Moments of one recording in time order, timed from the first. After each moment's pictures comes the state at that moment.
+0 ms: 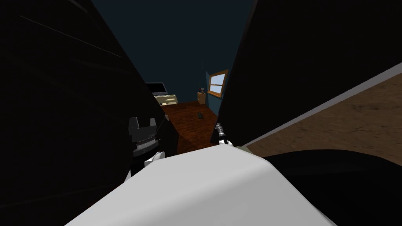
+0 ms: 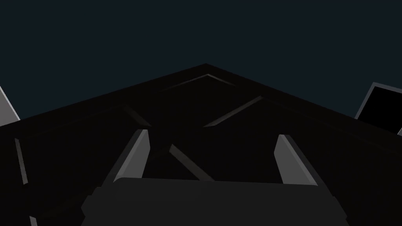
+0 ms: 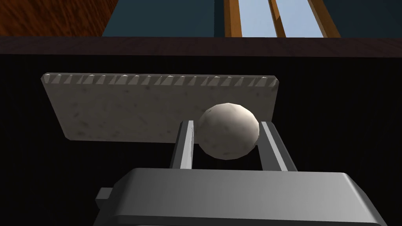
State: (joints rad) arm -0.13 -0.14 -0.36 -0.57 0.10 -0.83 -0.16
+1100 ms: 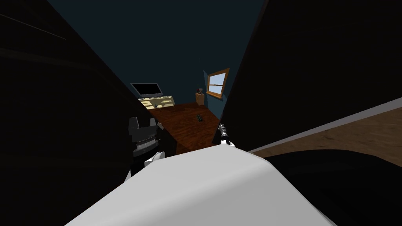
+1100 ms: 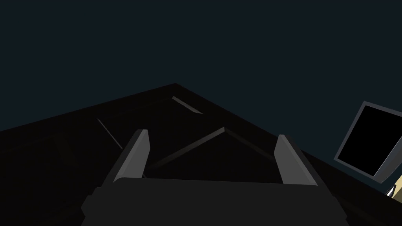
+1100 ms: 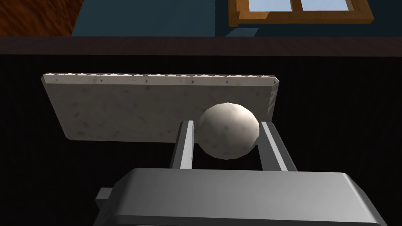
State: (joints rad) arm -0.11 -0.14 -0.44 -0.60 0.05 -0.80 -0.12
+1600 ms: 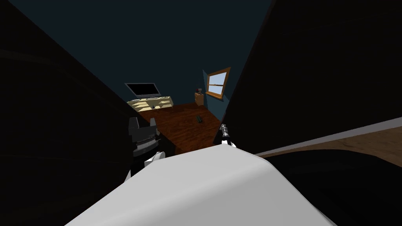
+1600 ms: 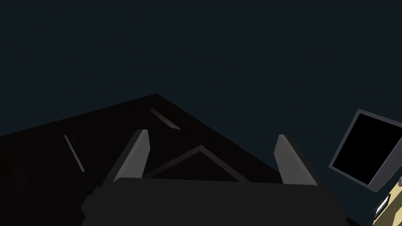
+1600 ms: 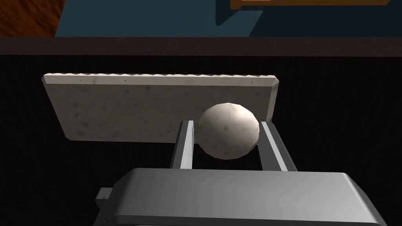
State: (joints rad) arm -0.11 -0.15 -0.49 -0.60 0.02 -0.80 -0.10
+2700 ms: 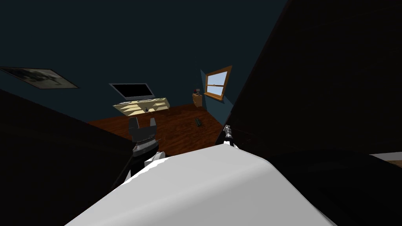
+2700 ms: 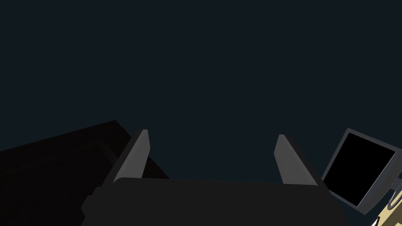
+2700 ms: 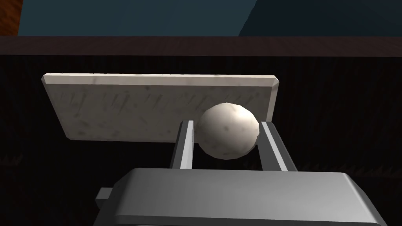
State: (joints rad) arm -0.10 -0.16 -0.59 -0.59 -0.02 -0.80 -0.07
